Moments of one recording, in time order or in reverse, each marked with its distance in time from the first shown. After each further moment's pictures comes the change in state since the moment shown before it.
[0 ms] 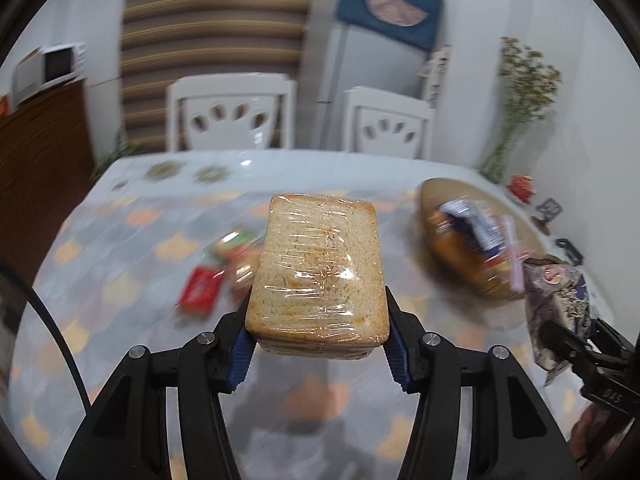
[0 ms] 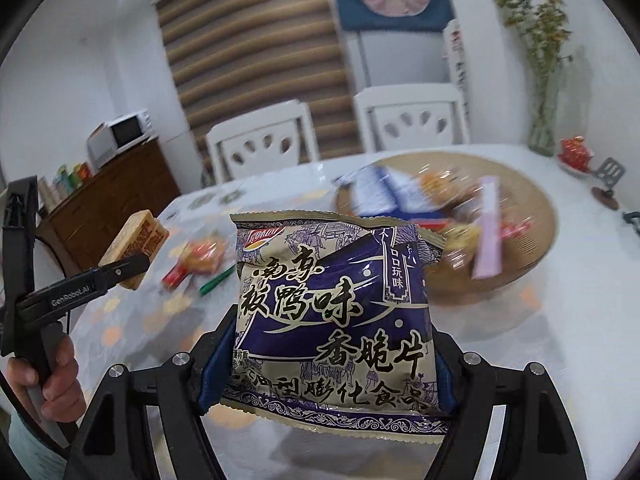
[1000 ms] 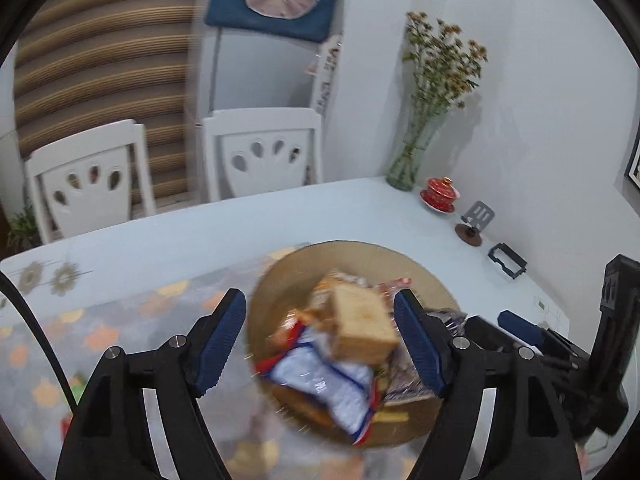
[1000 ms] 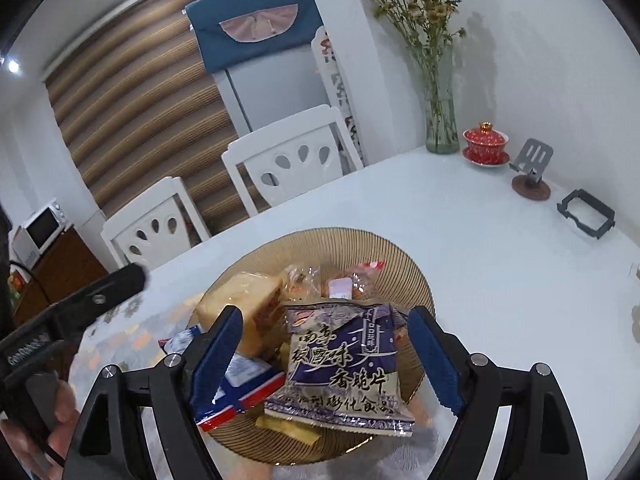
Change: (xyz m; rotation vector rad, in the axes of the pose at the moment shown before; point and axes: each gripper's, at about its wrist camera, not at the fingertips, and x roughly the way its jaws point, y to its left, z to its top) left arm 0.079 -0.139 0.119 0.154 0.020 -0.247; right arm 0.024 -0.120 0.102 0.288 -0.035 -0.189
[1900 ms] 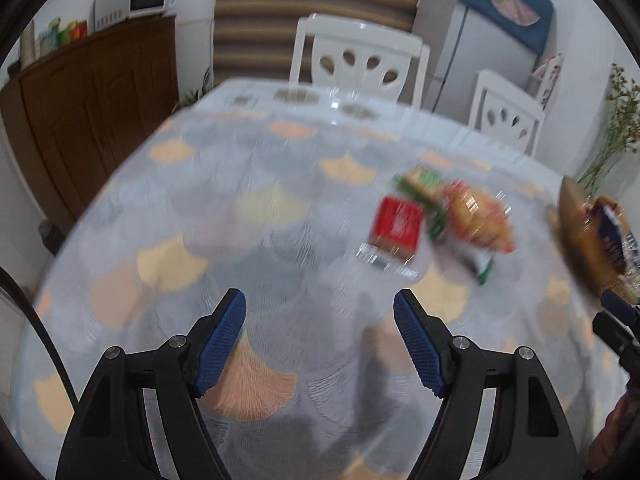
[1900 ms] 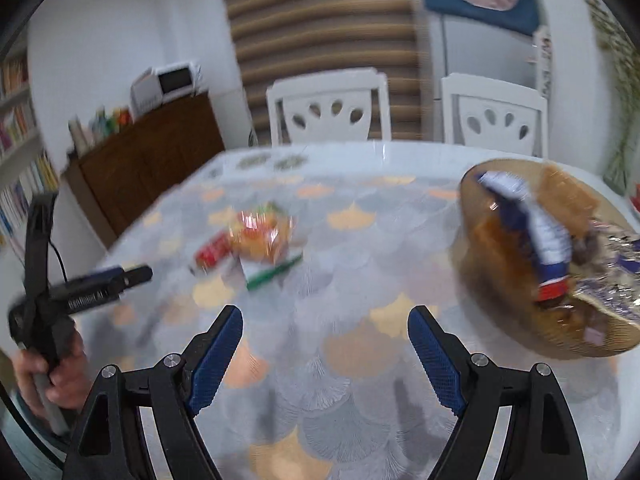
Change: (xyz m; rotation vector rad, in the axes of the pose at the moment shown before) left arm -0.110 0.241 -0.229 -0.411 0.096 0.487; right arm 0.033 0.185 -0.174 -0.531 0.194 0.325
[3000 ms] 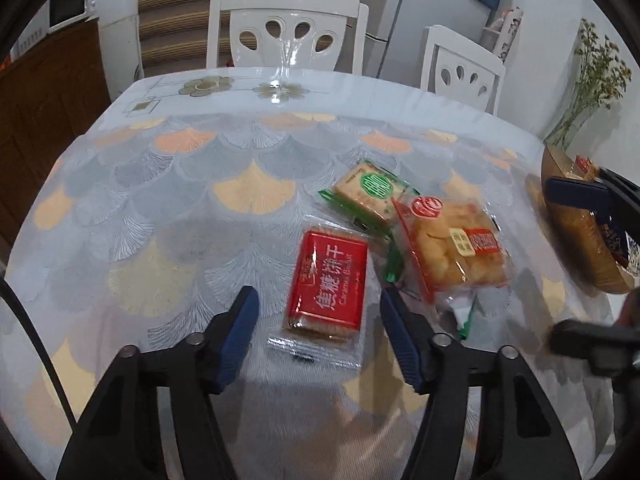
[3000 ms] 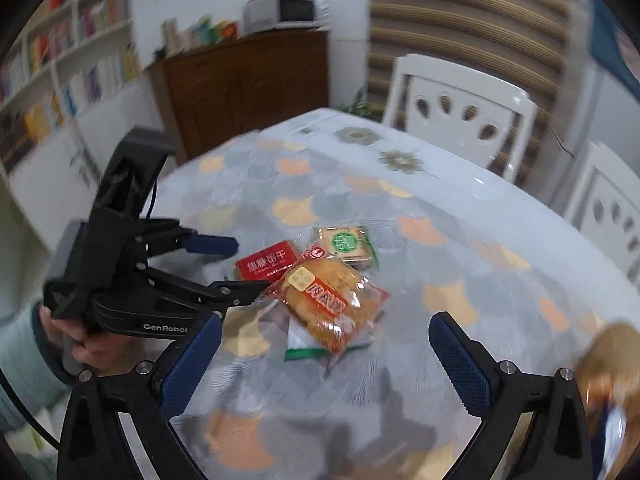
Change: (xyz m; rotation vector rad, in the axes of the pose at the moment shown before) left arm 0.059 -0.043 0.048 0.174 0.091 -0.142; right arm 0.081 0.050 0.096 -0.466 0.125 0.232
